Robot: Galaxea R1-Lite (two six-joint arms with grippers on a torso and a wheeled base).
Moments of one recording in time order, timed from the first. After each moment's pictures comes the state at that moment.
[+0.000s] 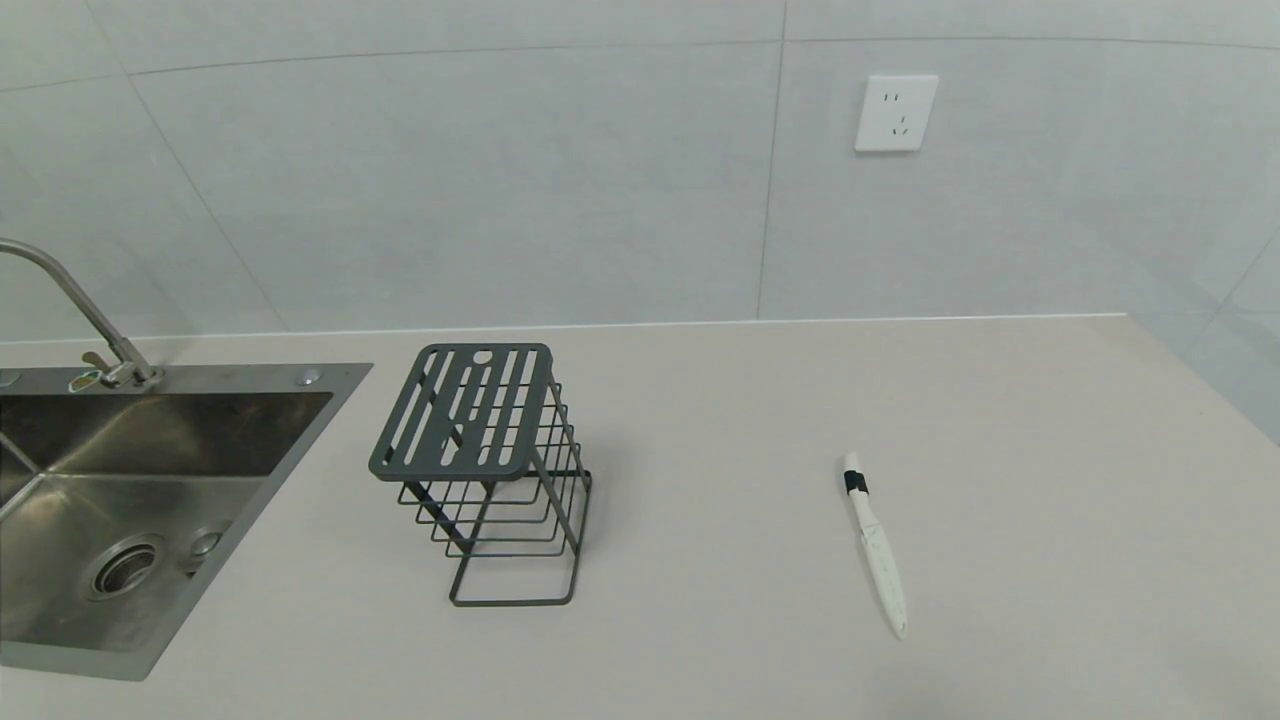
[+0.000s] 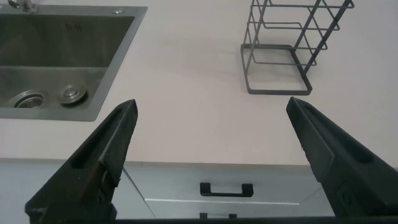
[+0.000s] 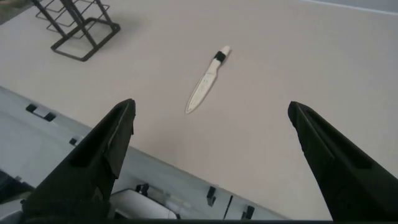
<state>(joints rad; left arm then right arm) 0.00 0.00 0.00 0.00 0.02 -0.03 0.07 0.52 -0.27 -0.05 0.39 -0.11</state>
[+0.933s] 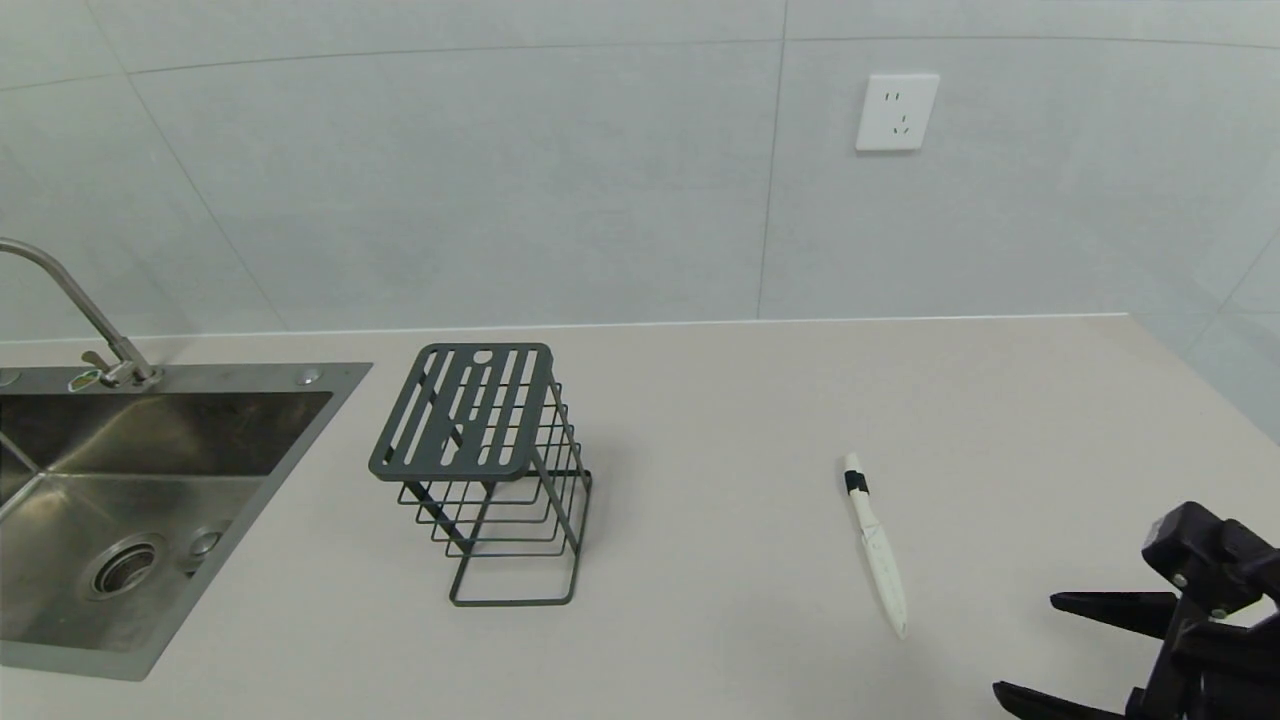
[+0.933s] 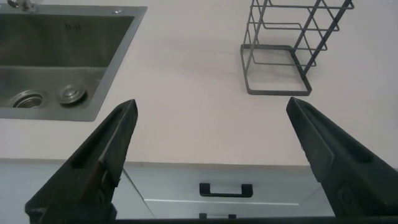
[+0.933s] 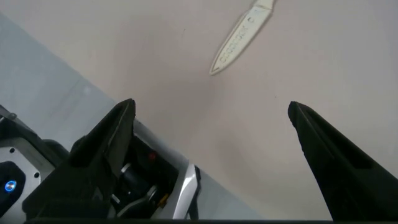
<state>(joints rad) 0.00 0.00 0.00 0.00 0.02 -0.03 0.36 1.22 -0.27 -0.40 0.26 -0.17</state>
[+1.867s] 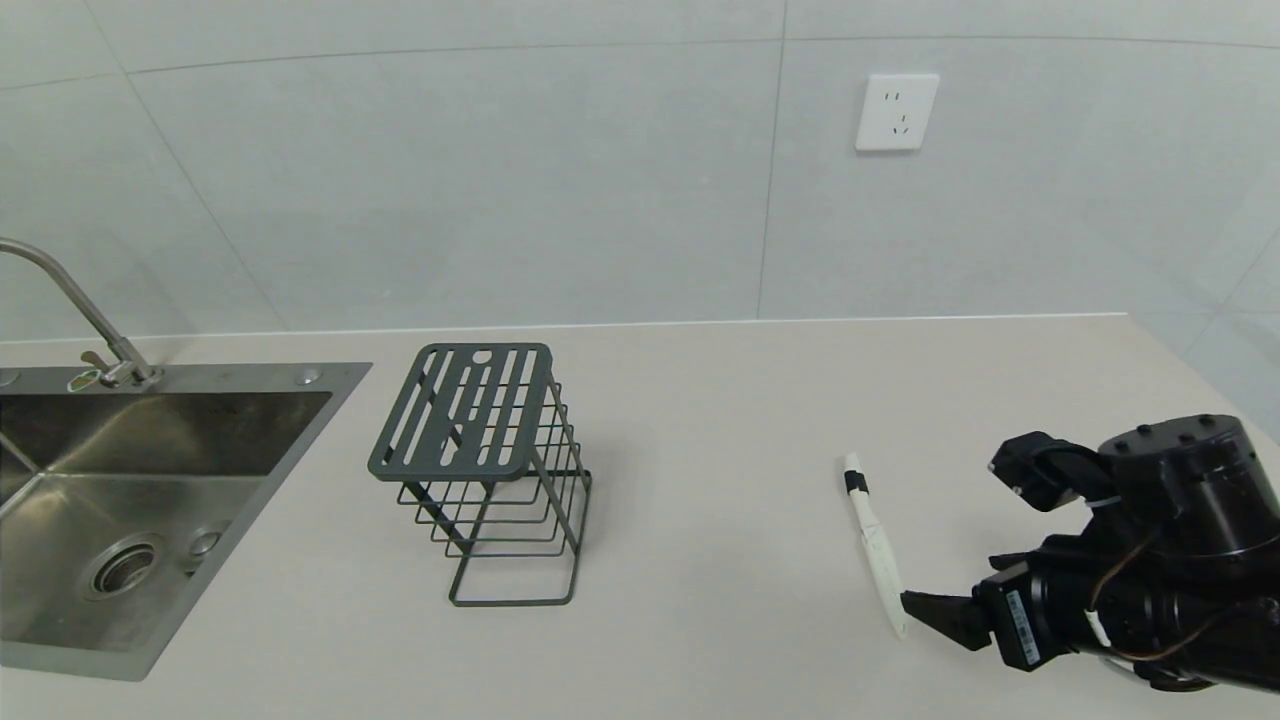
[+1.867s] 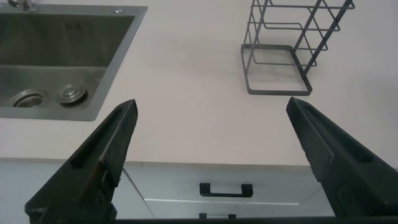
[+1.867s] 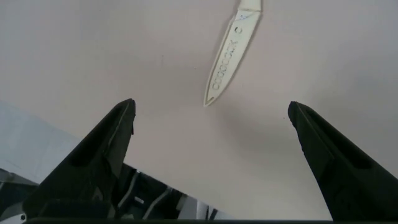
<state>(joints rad) 0.00 0.00 0.00 0.00 0.02 -0.03 0.54 1.50 -0.58 -0.21 -0.08 0.13</state>
